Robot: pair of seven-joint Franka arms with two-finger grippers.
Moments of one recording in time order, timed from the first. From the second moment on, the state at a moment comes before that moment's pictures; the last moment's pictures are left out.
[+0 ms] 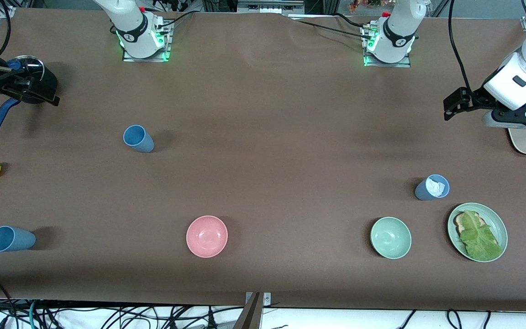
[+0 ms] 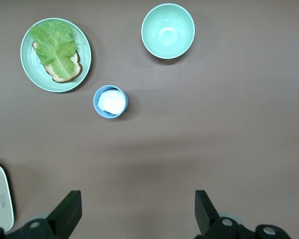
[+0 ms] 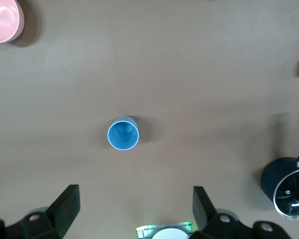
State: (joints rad) left arm 0.01 -0.02 -0.09 -1.68 0.03 1.64 -0.02; right arm 0.02 -0.01 -0.01 -1.61 0.01 1.49 0.16
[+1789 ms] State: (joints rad) left arm 0.03 -0.02 -0.09 -1.68 0.03 1.64 -0.02; right arm 0.02 0.00 -0.01 -1.61 0.02 1.49 0.16
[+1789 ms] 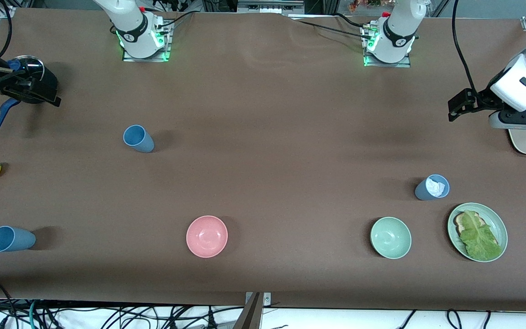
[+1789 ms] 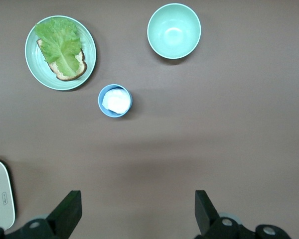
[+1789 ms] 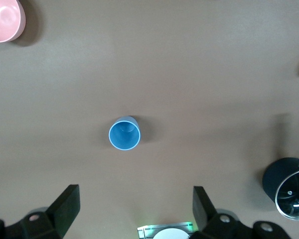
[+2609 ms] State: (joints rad) left arm 0.05 -0.01 -0.09 -1.68 0.03 1.64 -0.02; right arm 0.02 0.00 0.00 -1.61 0.02 1.49 0.16
